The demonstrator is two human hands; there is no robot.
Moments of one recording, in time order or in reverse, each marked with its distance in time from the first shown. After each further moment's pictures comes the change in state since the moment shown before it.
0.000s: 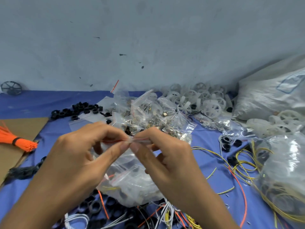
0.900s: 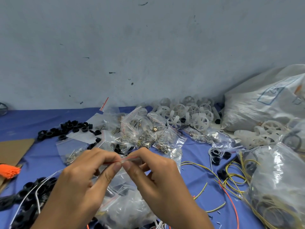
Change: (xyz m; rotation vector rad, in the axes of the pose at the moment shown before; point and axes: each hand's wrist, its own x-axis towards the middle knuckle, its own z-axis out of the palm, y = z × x) left_hand 0.005 -0.006 0.032 0.020 0.038 0.058; right_hand 0.004 0.014 -0.005 -0.002 0.015 0.058
